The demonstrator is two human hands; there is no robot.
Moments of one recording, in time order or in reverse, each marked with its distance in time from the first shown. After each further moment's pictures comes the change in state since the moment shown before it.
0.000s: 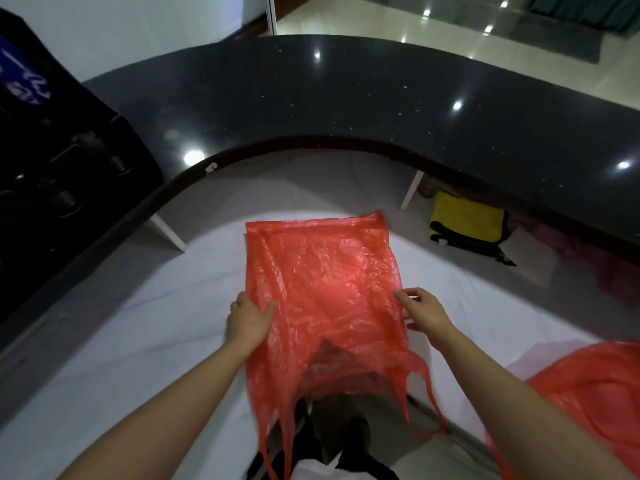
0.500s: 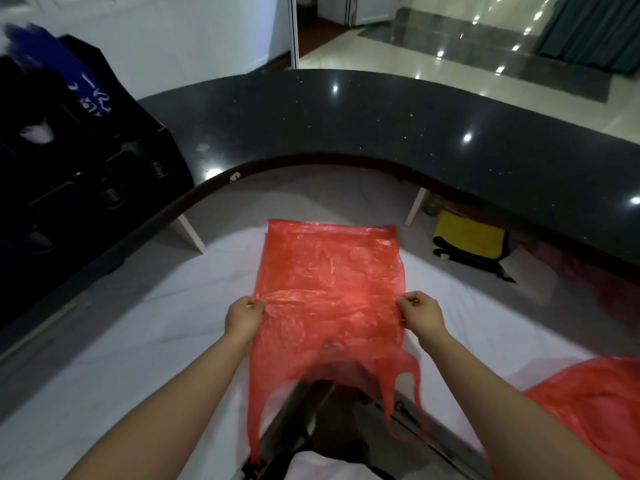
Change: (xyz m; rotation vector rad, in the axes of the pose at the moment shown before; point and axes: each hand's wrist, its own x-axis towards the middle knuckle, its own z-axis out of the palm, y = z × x) left_hand -0.020 -0.008 -0.020 -0.523 0.069 -0.090; right_hand -0.017 -0.010 0.009 0.050 0.117 -0.113
